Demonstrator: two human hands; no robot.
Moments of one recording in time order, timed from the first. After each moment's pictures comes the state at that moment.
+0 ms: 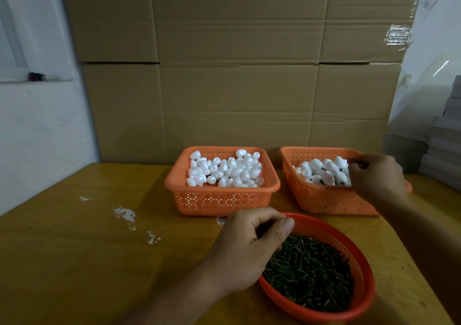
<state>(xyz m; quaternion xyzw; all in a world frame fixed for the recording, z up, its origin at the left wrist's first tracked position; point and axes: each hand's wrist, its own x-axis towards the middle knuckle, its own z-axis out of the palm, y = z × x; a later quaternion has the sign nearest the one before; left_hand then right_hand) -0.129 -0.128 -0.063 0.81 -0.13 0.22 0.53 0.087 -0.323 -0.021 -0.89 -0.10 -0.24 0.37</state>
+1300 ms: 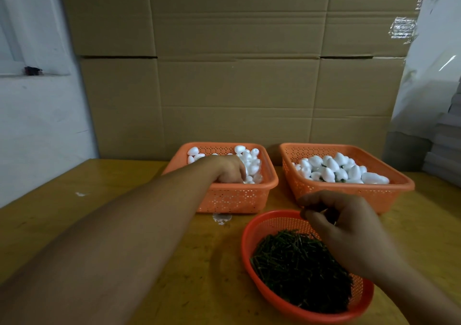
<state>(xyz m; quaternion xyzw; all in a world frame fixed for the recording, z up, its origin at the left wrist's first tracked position) 0.011 -0.045 0.001 0.98 0.11 -0.11 0.09 -0.027 -0.312 -0.050 -0.84 -0.32 -0.11 0.42</state>
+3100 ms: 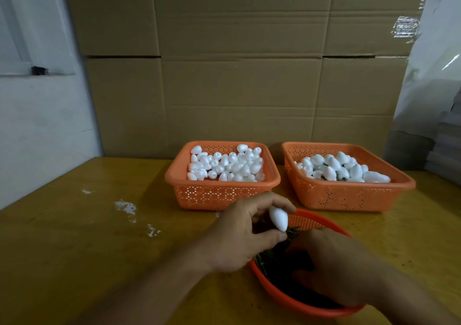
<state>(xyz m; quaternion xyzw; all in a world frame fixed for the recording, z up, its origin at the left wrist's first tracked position) -0.118 -0.112 -0.061 0.83 -0.16 0.14 0.52 -0.056 -0.304 -0.043 -0.90 -0.44 0.03 0.03</state>
